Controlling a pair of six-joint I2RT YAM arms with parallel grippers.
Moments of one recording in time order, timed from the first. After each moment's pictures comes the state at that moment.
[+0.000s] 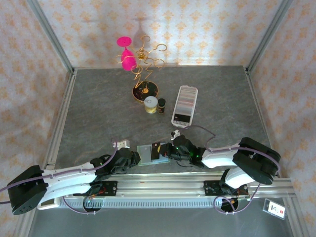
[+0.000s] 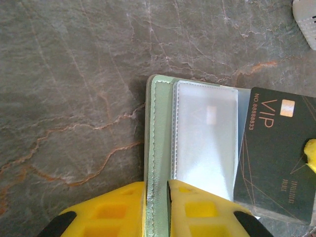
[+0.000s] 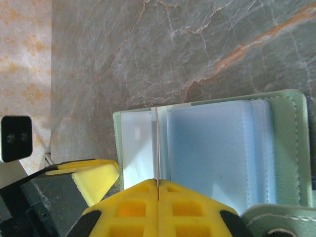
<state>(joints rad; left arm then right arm) -0.94 0.89 0.13 -0.02 -0.18 -1.20 1.00 1.44 0.37 0.48 -0.11 1.16</state>
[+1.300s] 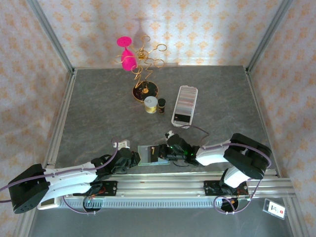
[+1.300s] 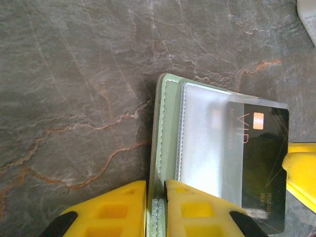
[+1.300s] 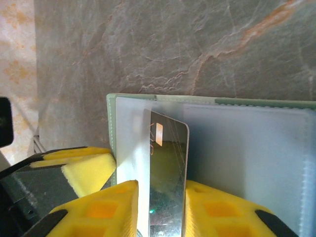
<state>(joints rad) -0.94 0.92 0.12 0.01 -0.17 -1.20 1.01 1.54 0.46 0.43 -0.16 1.13</state>
